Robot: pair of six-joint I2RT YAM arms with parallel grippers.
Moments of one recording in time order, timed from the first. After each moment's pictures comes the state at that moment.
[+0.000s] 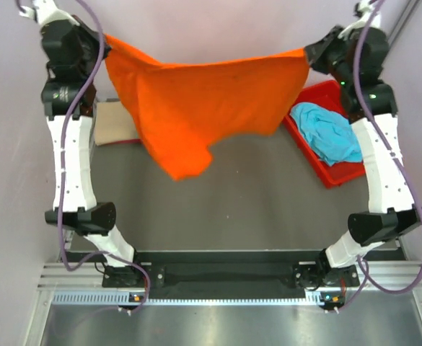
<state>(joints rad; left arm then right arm) -0.01 1.73 2.36 -0.65 -0.16 -0.51 0.20 1.60 2.03 -0.52 -0.01 0.46</state>
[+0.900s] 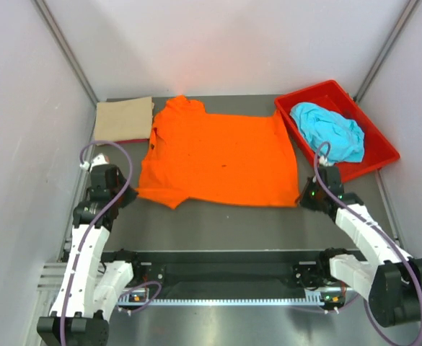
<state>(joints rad) -0.01 0.76 0.80 -0.75 -0.09 -0.60 0.15 0.99 0.55 -0.44 -0.04 0.52</state>
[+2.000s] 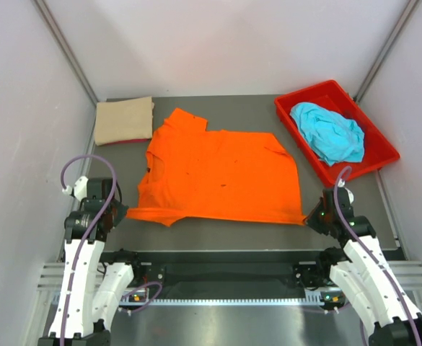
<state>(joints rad) -0.02 0.66 0.86 -1.15 -0.32 -0.85 0.16 0.61 0.43 -0.79 0.04 0.75</state>
